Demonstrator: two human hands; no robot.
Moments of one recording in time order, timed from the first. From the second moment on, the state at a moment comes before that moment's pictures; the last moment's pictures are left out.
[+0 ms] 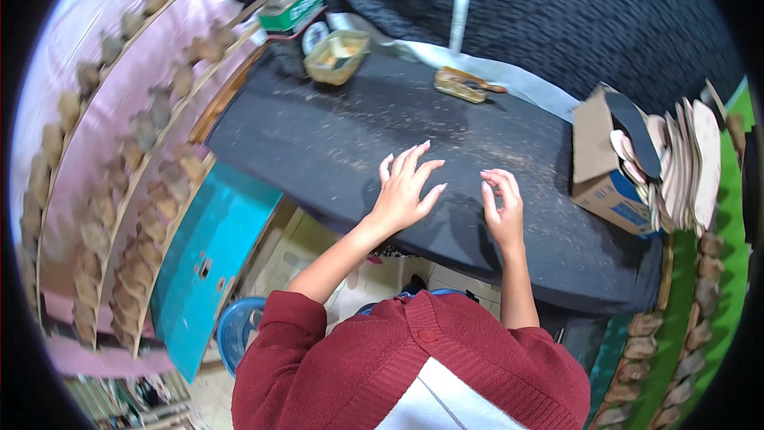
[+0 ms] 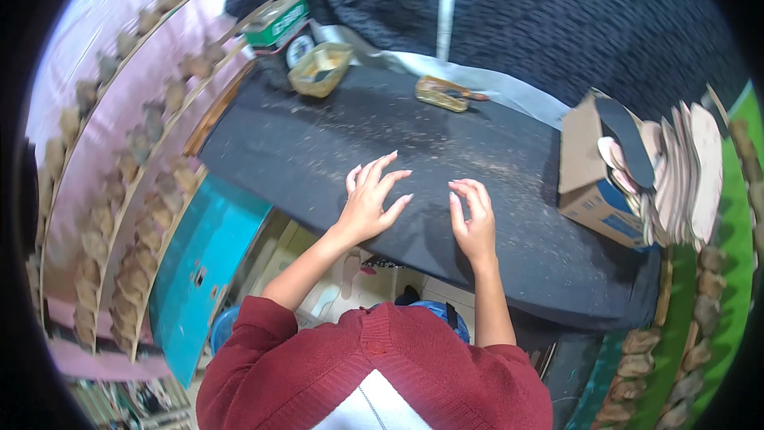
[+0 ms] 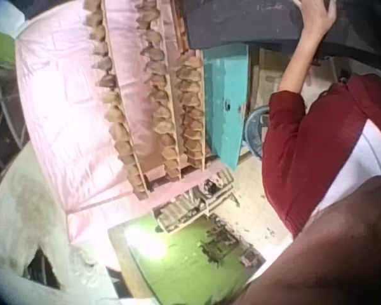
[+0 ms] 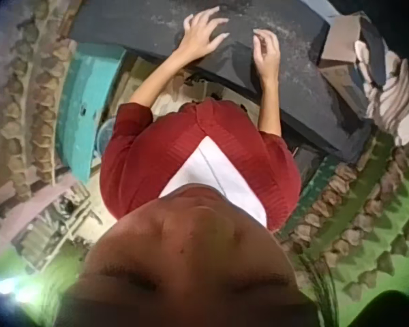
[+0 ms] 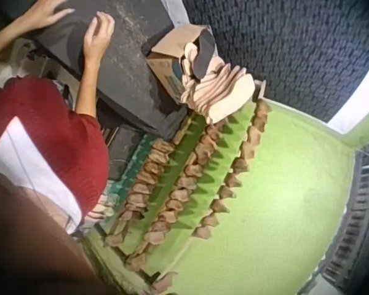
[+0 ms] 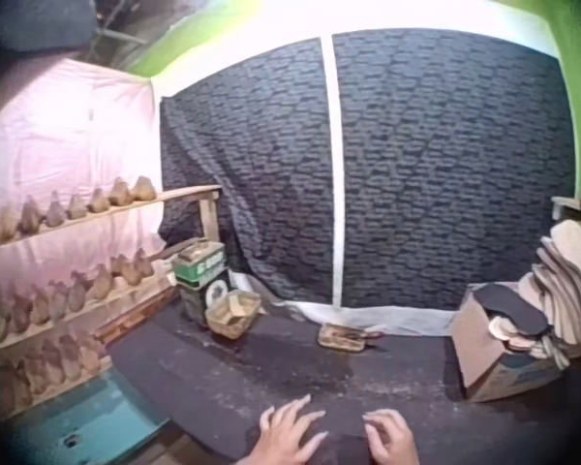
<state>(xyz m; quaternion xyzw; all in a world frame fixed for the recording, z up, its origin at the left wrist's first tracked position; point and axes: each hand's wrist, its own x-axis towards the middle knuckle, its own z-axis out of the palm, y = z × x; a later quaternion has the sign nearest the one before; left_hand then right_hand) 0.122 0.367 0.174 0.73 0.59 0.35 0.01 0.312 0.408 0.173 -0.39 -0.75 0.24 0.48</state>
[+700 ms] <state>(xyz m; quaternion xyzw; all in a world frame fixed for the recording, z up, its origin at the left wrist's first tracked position) 0.344 0.562 0.205 0.78 0.24 0.43 0.38 0.512 0.450 0.237 -0.66 -0.44 -0.17 0.58</state>
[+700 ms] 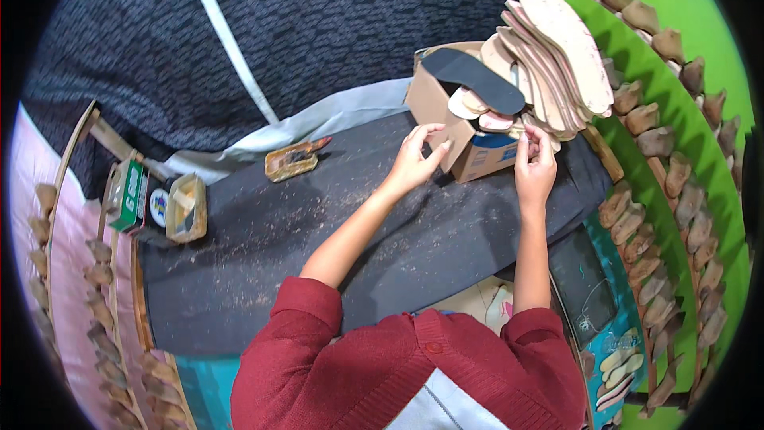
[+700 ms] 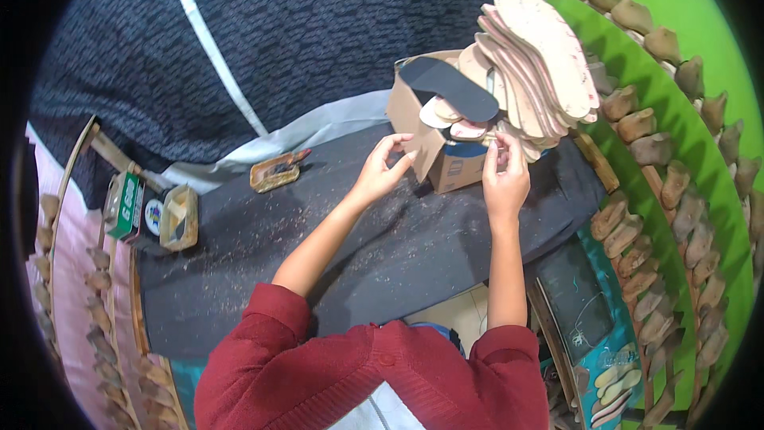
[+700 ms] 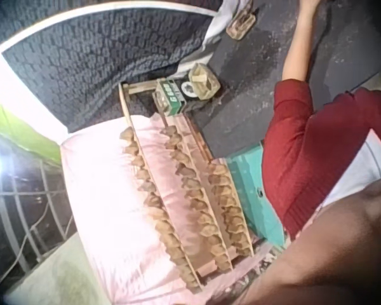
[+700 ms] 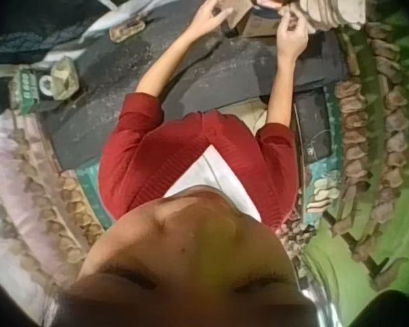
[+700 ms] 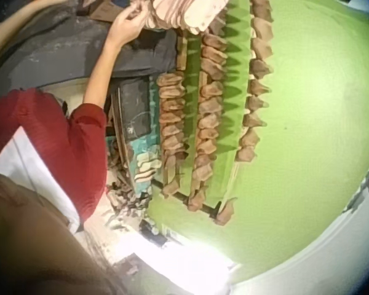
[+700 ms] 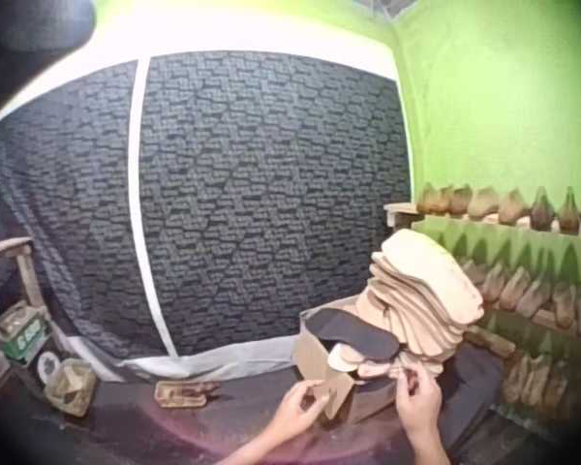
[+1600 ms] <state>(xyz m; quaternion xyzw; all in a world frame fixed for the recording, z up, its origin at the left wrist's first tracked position) 0.299 0.601 0.207 0.36 0.15 0.42 0.82 0.476 0.515 0.260 -0.35 -0.31 0.01 0.88</state>
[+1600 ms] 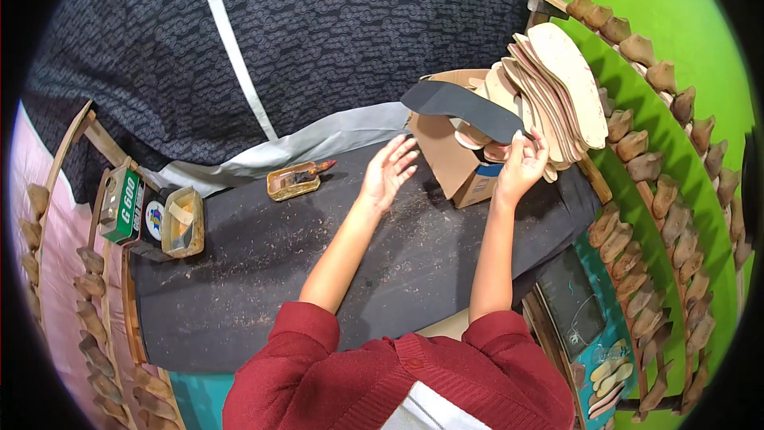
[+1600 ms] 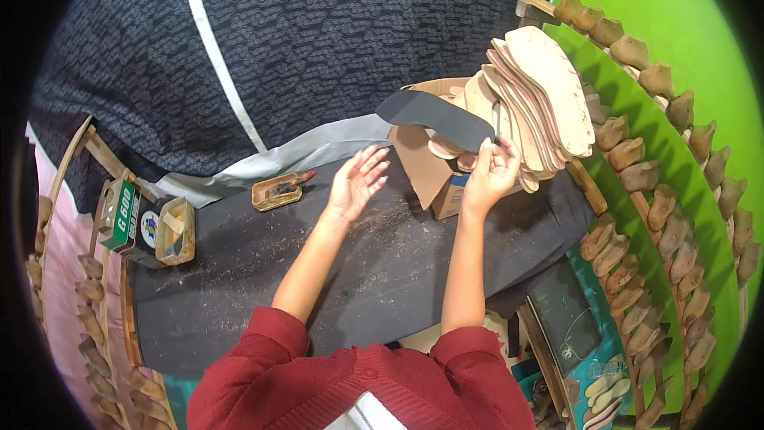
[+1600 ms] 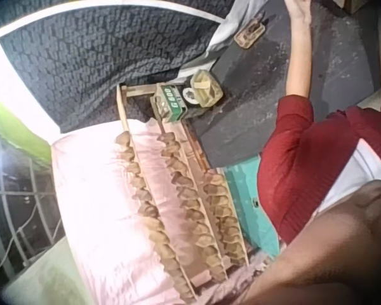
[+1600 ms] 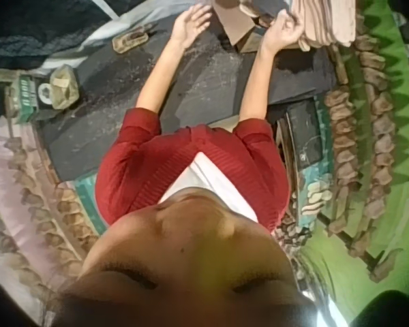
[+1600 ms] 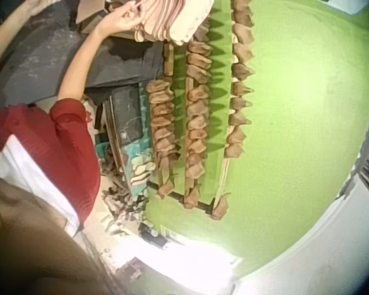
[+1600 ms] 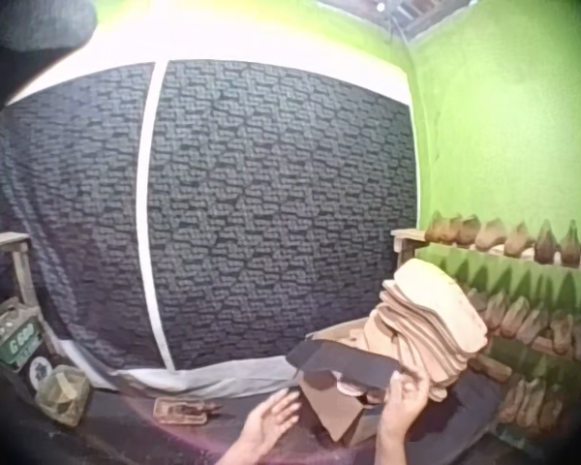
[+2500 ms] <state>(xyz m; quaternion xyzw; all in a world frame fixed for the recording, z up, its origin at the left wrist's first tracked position) -0.001 0.430 0.118 0.67 0.60 0.41 0.13 0.341 0.482 0.132 -0.62 -0.69 0.03 0.38</state>
